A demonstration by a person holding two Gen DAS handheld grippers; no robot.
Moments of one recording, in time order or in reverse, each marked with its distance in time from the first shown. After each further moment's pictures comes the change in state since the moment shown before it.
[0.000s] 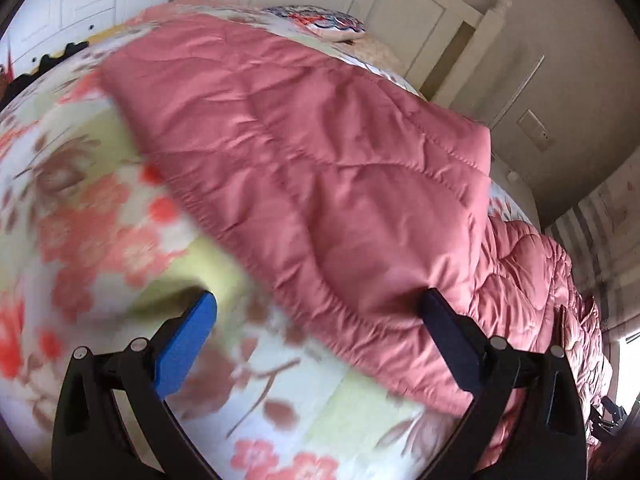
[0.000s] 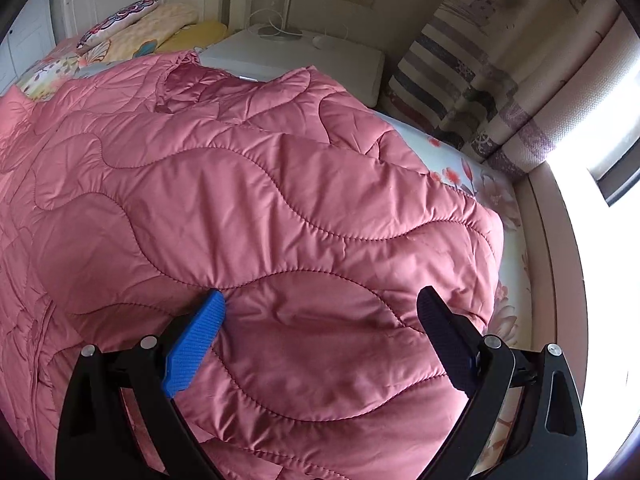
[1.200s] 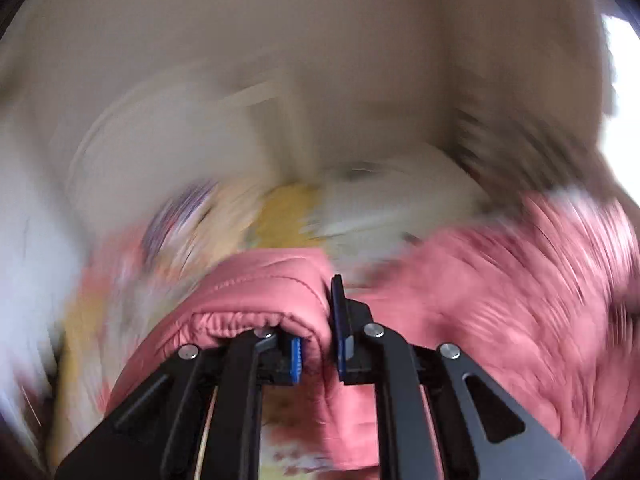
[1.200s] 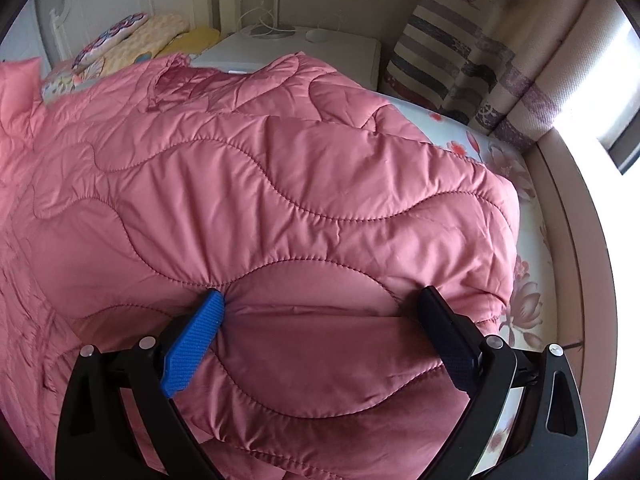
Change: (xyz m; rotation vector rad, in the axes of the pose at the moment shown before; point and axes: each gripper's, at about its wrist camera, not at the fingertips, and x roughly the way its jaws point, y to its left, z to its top) left arm -0.103 -0.281 -0.054 0.999 -0.333 0.034; right arm 0.005 -0.015 -0.009 0.110 0.006 0.078
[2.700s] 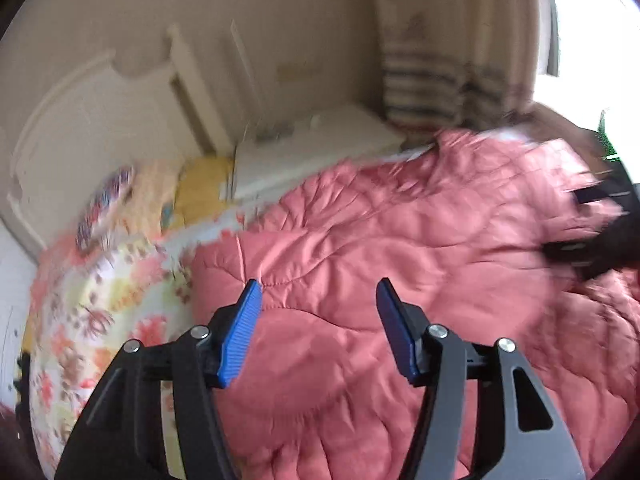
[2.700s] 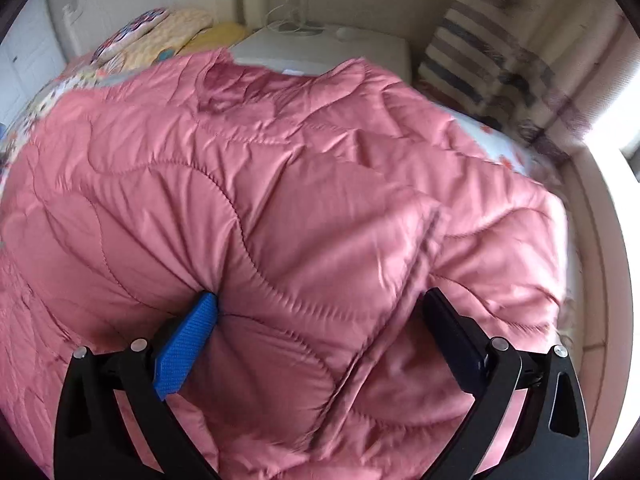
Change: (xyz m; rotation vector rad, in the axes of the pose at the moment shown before) left arm 0.029 -0.037 -0.043 -0.087 0.127 -0.185; right arm -0.021 0.048 0.005 -0.025 -0.008 0.030
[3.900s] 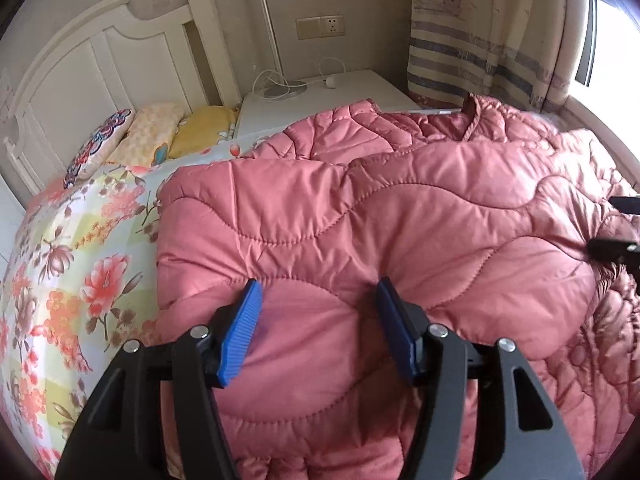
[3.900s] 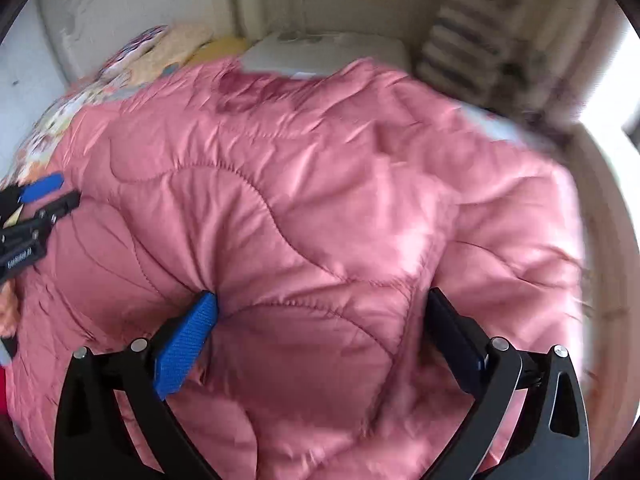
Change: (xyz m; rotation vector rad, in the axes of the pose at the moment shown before) left arm 0.039 0.007 -0.038 -0.134 0.064 -0.041; right arm -0.015 0.008 -0.020 0.061 -0.078 0.022
